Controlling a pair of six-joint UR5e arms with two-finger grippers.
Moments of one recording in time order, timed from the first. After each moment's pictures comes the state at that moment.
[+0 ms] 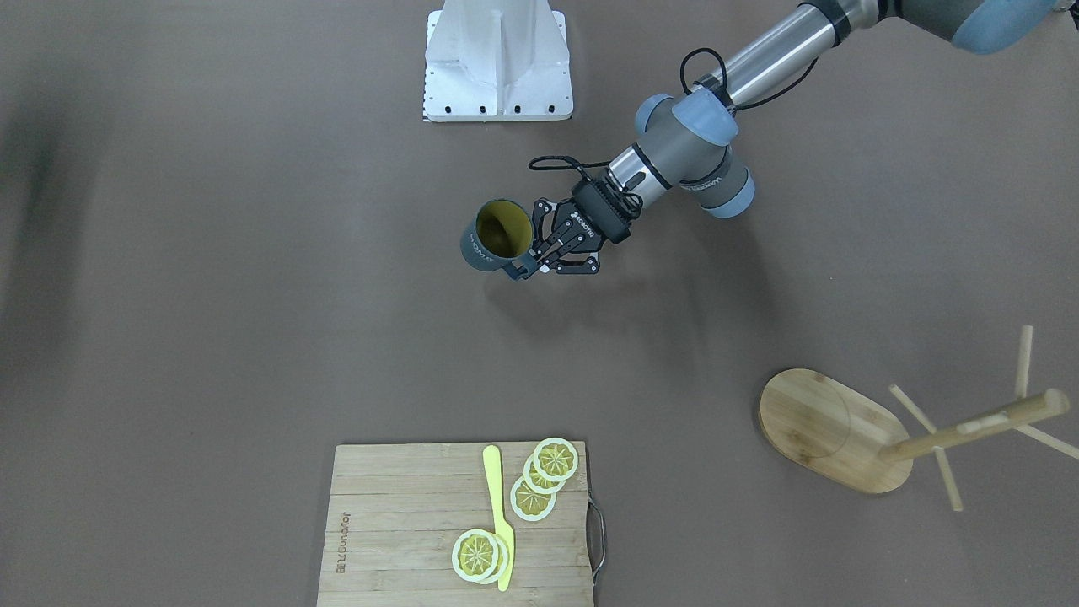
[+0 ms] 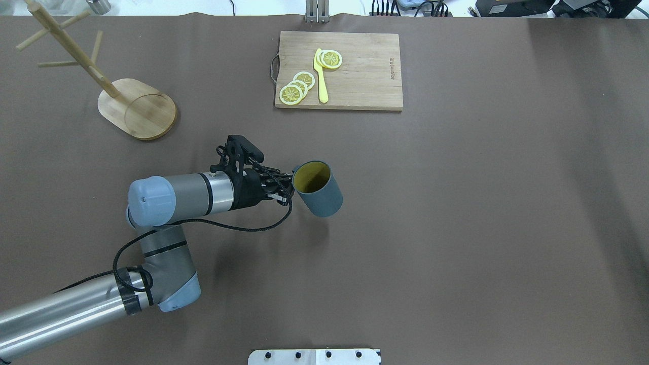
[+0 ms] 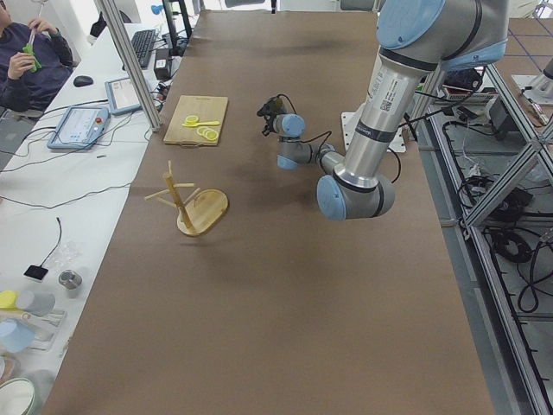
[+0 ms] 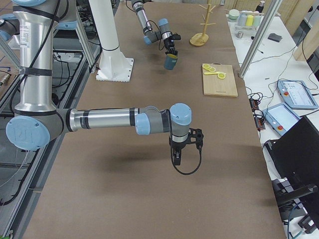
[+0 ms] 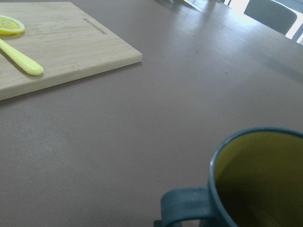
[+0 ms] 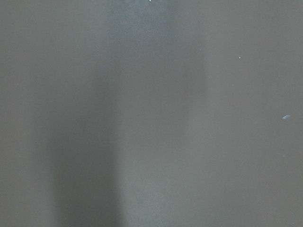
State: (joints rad) left arm -0.47 -2.11 -1.34 -2.96 -1.66 -0.86; right arm 1.47 -1.66 1.74 -1.52 2.27 0.16
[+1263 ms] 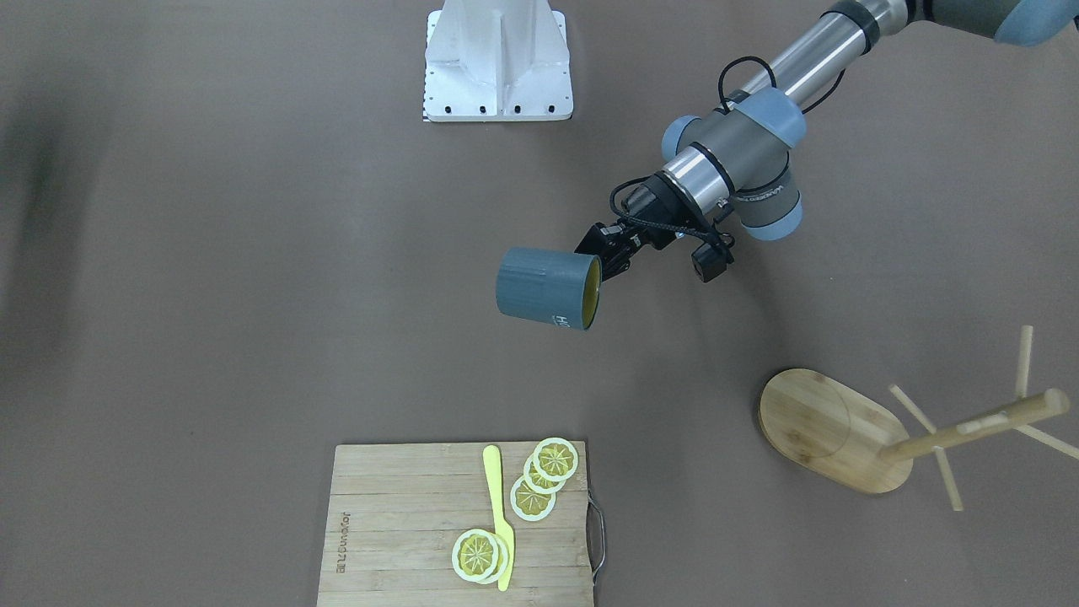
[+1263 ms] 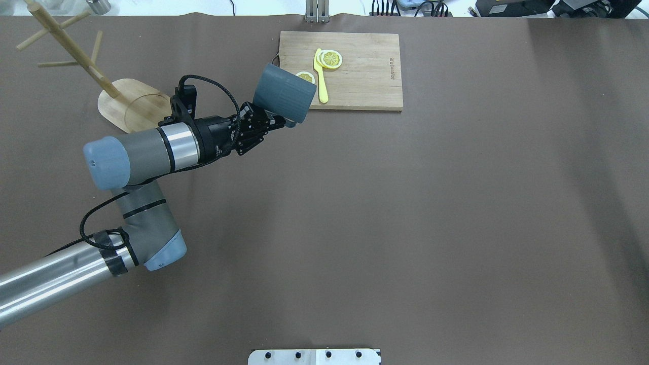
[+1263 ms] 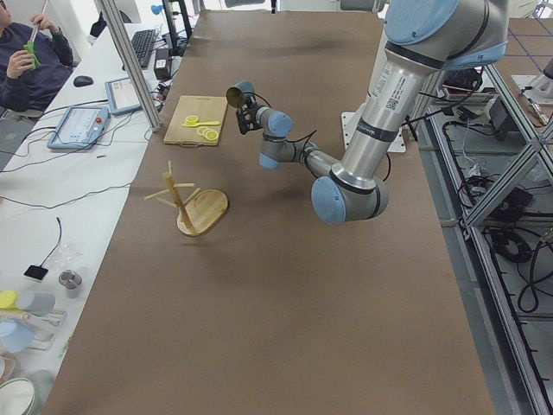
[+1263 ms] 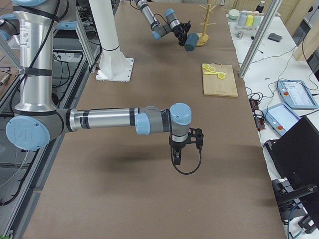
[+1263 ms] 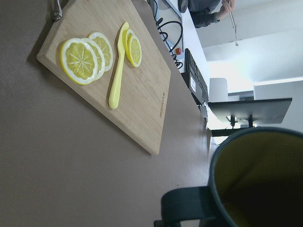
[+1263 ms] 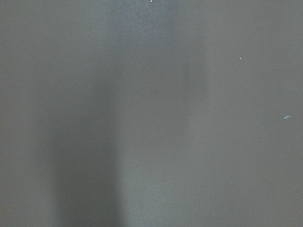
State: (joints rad) left arm -0.61 -2.11 -1.36 -3.13 -1.61 -2.04; right arm 1.47 -1.66 1.74 -1.52 2.27 0.16
